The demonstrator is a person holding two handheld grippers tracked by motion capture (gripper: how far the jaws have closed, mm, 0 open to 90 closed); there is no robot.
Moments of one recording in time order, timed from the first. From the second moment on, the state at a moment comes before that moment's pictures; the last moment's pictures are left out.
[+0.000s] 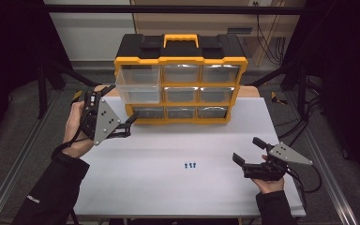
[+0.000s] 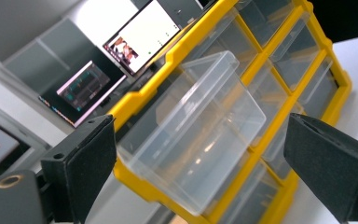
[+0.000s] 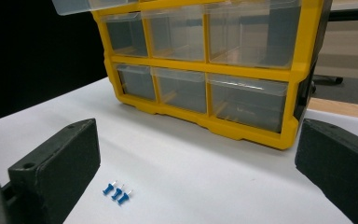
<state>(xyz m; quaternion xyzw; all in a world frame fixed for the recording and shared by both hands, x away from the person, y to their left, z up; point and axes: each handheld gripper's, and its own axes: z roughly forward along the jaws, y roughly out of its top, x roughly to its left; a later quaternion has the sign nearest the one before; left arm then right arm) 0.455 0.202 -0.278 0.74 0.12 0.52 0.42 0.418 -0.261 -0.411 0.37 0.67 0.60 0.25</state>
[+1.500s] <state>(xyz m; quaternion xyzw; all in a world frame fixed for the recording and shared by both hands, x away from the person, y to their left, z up) 0.431 0.219 -0.393 0.75 0.28 0.36 0.49 0.418 -0.260 -0.413 0.37 0.67 0.59 0.25</state>
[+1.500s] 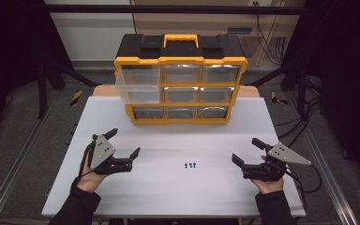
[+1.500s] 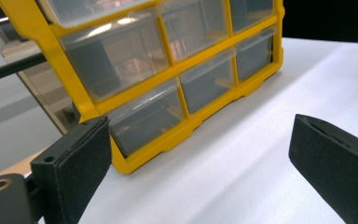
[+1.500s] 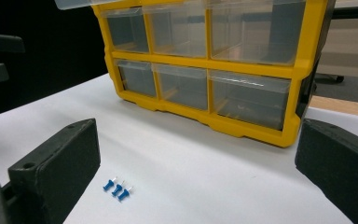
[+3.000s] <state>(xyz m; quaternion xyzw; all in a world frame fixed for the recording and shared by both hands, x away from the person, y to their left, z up) 0.427 0.141 -0.414 0.80 0.28 0.22 0.48 0.419 -0.258 -0.415 0.37 0.68 0.59 0.24</state>
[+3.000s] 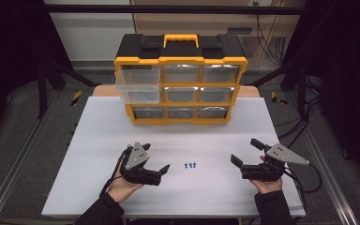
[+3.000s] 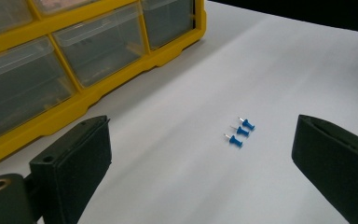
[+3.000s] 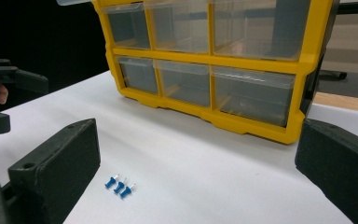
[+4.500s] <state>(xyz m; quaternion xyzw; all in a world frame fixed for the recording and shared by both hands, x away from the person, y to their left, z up) 0.461 0.054 -0.474 0.83 0.37 0.18 0.38 0.418 -0.257 -0.416 0.37 0.68 0.59 0.24</state>
